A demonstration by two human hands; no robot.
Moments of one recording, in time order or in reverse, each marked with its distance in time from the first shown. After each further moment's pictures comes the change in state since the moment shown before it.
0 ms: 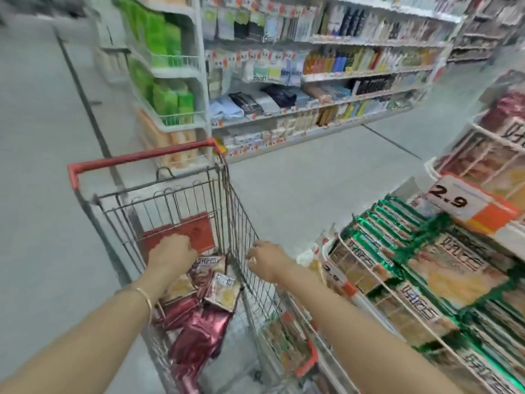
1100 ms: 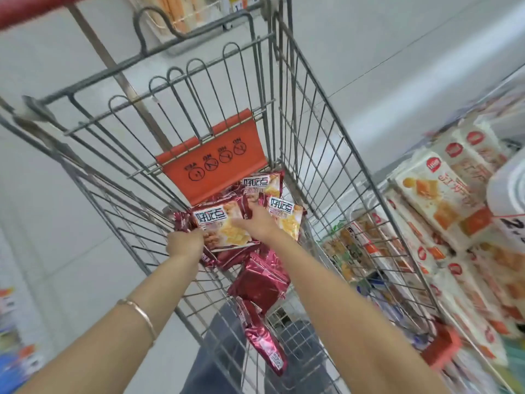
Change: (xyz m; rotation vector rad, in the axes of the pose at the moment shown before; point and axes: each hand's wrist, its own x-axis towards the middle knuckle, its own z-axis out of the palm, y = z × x) left_hand 0.105 -0.136 0.193 -0.845 -0.141 -0.965; right_hand 0.220 -0.073 0.240 1.029 -0.232 0.289
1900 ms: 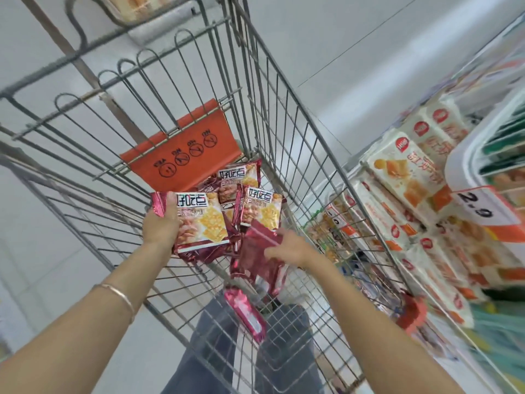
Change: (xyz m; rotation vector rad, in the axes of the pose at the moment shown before) left_hand 0.000 0.022 0.001 -0.094 -0.138 0.285; right_hand -0.097 0.066 -0.060 -0.127 -0.097 0.204
